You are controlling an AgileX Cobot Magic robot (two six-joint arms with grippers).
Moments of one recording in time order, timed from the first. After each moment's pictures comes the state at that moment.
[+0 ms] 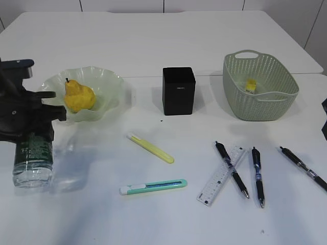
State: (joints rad) left arm -0.33 1.65 -0.98 0.33 0.61 -0.80; right arm -0.05 1.41 -1.04 0.07 1.01 -0.13
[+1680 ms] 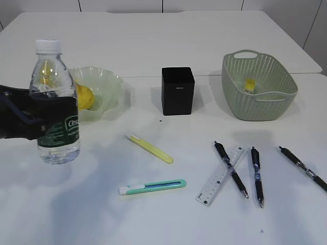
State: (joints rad) left arm -0.20 1.30 -0.45 0.76 -0.63 -0.74; right arm -0.05 1.41 -1.04 0.07 1.14 -0.12
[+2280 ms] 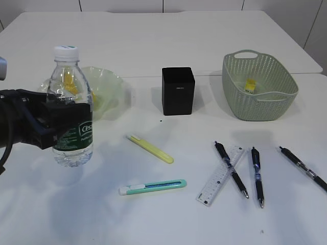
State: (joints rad) left arm -0.20 1.42 -0.45 0.77 -0.79 -0.64; right arm -0.05 1.41 -1.04 0.07 1.14 -0.12
